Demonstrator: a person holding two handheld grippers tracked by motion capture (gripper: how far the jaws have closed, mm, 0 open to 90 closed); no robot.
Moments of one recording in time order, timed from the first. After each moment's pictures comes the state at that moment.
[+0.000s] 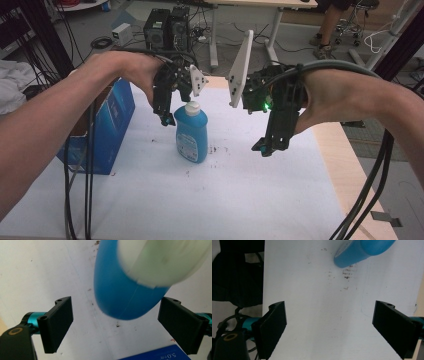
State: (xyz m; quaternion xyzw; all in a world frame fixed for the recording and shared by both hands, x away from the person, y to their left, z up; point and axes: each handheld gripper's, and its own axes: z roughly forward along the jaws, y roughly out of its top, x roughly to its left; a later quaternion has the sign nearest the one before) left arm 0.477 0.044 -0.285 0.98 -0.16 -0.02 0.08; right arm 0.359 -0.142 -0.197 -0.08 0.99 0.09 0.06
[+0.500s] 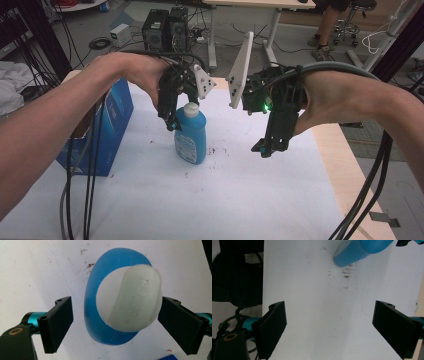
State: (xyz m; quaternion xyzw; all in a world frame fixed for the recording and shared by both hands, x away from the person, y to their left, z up) left arm 0.470 0.033 -0.279 0.98 -0.18 -0.04 0.11; right arm 0.361 -0.144 -0.198 -0.08 0.99 0.09 0.06
